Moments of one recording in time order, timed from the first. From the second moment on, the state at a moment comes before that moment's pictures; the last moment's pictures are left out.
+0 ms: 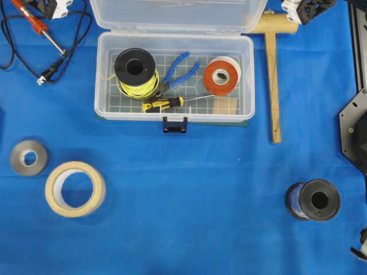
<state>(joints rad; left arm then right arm) 0.72 -0.39 0.84 -0.03 0.00 0.18 -0.76 -0.45 0.83 -0.06 0.09 0.01</state>
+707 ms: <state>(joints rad) 0.77 -0.38 0.85 -0.03 0.01 0.21 -0.81 -0.39 0.80 -0.07 0.09 0.01</state>
